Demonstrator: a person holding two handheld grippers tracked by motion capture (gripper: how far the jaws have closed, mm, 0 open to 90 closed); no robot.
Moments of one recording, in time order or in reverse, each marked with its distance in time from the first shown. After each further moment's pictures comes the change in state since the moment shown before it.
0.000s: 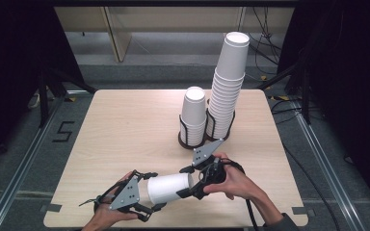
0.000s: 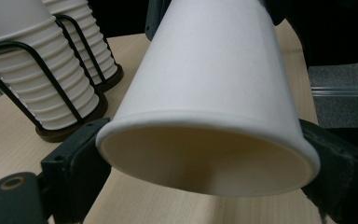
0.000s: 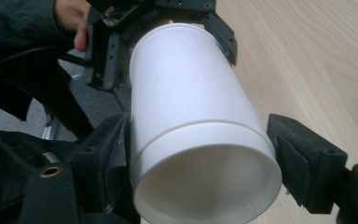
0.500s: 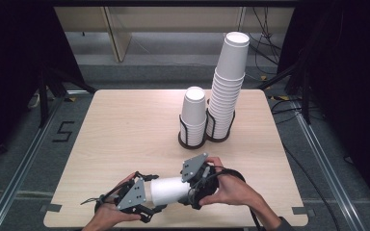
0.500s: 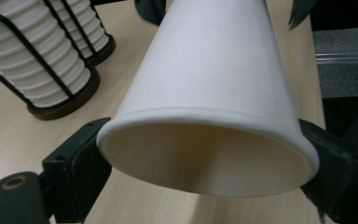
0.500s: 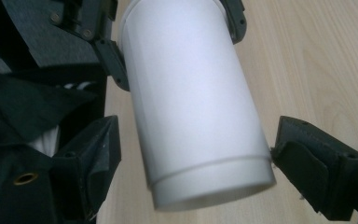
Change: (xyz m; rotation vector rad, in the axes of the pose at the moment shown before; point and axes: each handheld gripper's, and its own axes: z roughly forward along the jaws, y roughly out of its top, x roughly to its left) left arm -0.007 0.007 0.007 0.125 -0.010 0.017; right arm 0.026 0.011 0.017 0.240 -0.181 -0.252
